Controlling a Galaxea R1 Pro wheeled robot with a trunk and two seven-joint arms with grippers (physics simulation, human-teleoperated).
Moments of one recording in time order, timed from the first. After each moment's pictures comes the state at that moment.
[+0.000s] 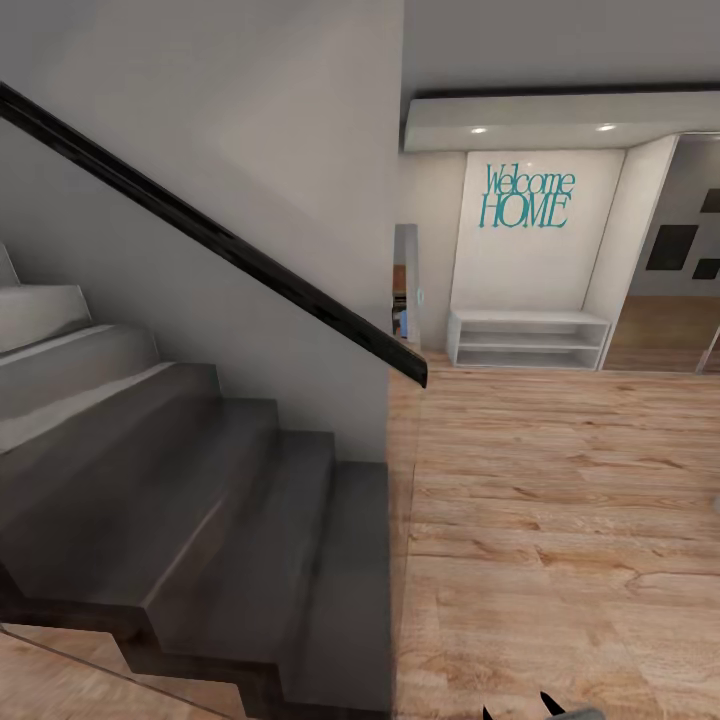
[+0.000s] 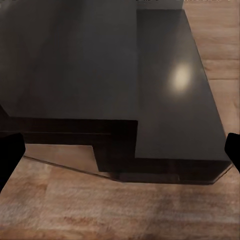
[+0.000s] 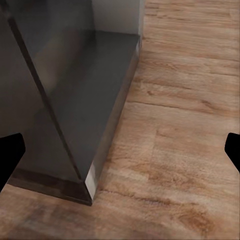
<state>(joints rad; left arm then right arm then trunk) 0.31 0.02 -0.01 -1.20 -0.01 -0.22 -0.01 0.29 -0.07 -0.04 -1.32 -0.01 -0.15 0.23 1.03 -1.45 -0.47</state>
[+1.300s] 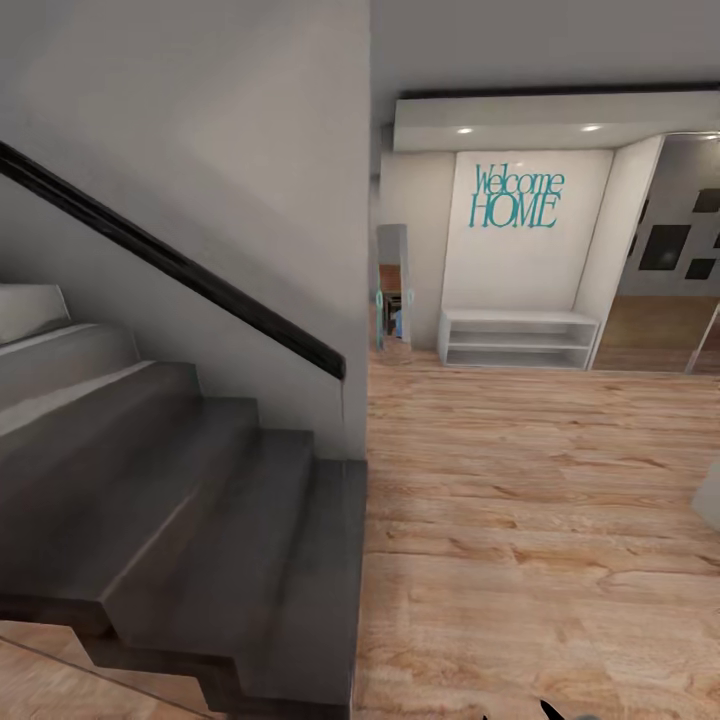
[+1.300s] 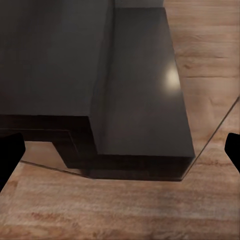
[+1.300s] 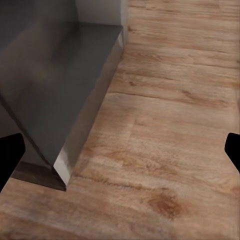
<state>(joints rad) 0.31 0.02 -0.01 -1.19 -0.02 -0.23 0.00 0.29 -0.07 -0.04 -1.29 -0.01 -0.15 0.23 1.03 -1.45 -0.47</state>
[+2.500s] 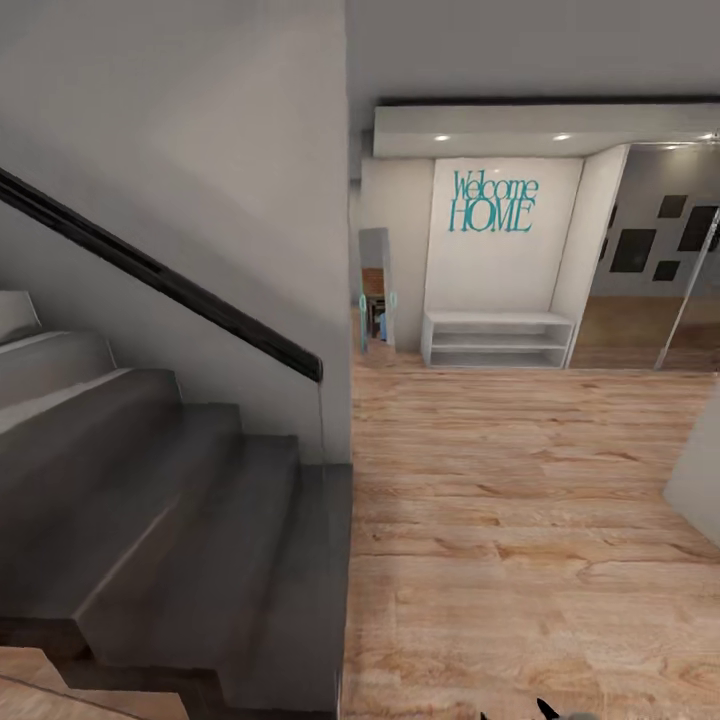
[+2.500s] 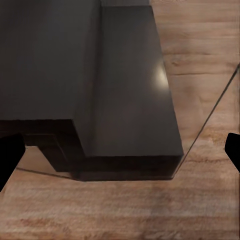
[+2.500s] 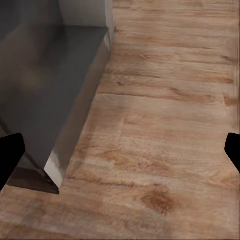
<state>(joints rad) 0.31 0.02 -0.01 -1.18 -0.01 -0.23 0.00 0.27 -0.06 -0.04 -1.28 -0.02 -0.15 0.22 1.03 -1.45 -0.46</state>
